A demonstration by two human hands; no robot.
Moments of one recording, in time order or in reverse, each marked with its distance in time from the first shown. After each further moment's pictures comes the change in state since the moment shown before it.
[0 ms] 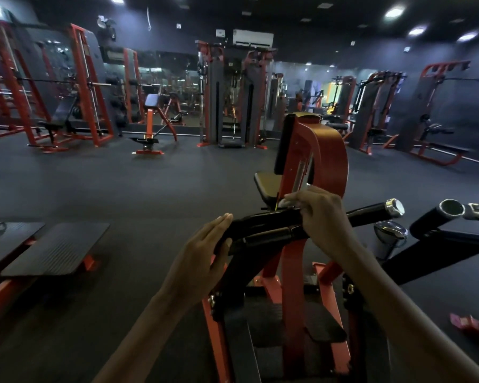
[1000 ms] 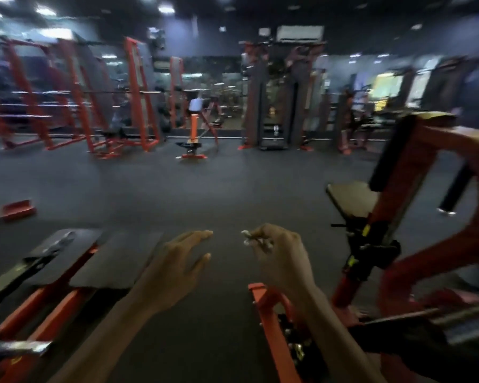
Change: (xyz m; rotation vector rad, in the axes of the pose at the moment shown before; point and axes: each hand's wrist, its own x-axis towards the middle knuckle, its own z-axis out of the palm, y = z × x) left_hand 0.019 -0.280 -0.165 0.199 -0.132 -0.258; right_hand 0.147 -0.133 0.324 0.215 -0.057 0.132
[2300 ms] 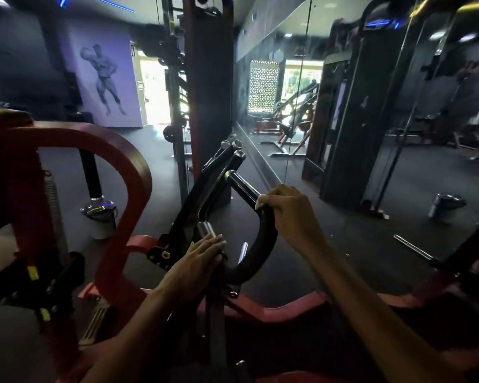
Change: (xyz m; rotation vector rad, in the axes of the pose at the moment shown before) left_hand 0.115 0.185 0.290 -0.852 -0.851 1.424; right_hand -0.115 -0.030 -0.159 -1.268 0.712 0.895
